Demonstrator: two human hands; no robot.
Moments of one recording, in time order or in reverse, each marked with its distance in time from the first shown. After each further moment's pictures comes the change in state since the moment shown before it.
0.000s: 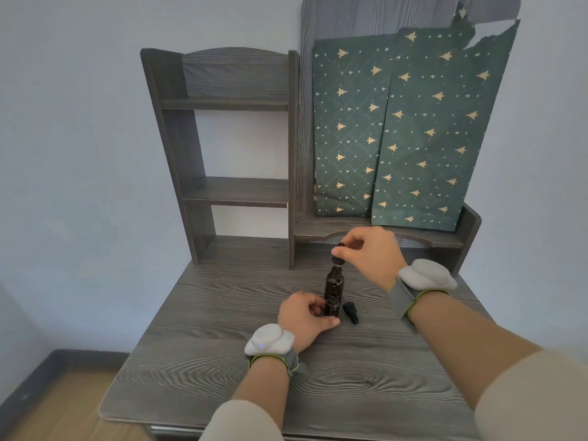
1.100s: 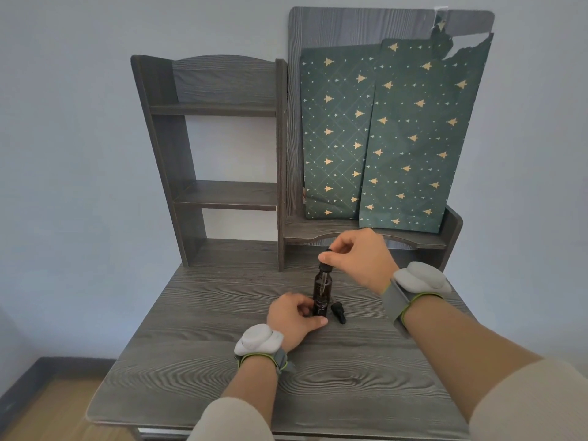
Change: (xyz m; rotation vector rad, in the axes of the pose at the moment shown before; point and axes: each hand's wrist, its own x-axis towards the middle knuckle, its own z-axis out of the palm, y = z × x) left_hand 0.001 -0.002 0.001 0.027 -0.002 0.002; right_hand -0.015 -0.011 -0.012 0.084 -0.002 -0.017
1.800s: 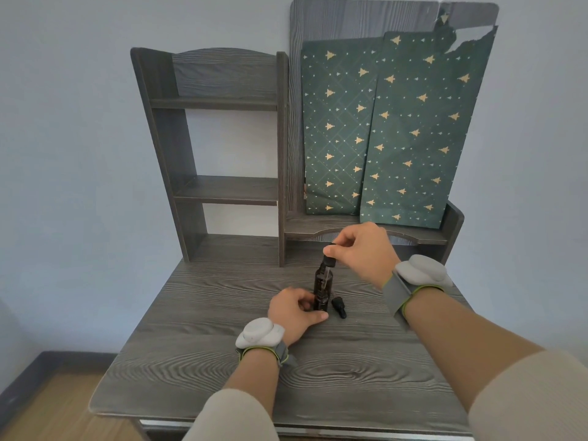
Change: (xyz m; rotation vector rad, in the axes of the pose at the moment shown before) left_hand -0.001 0.000 0.000 -0.040 -0.007 -0.009; right_hand 0.002 0.000 -0.002 -0.052 0.014 0.005
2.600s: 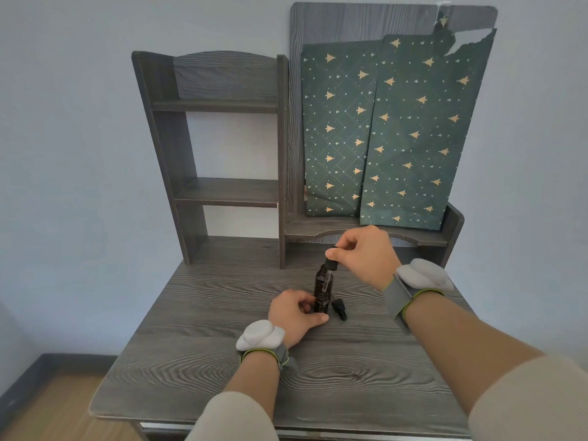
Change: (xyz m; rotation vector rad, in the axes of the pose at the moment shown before) left_hand 0.000 0.000 0.000 0.016 0.002 0.020; right_hand -0.001 0.004 0.001 -0.010 0.004 -0.003
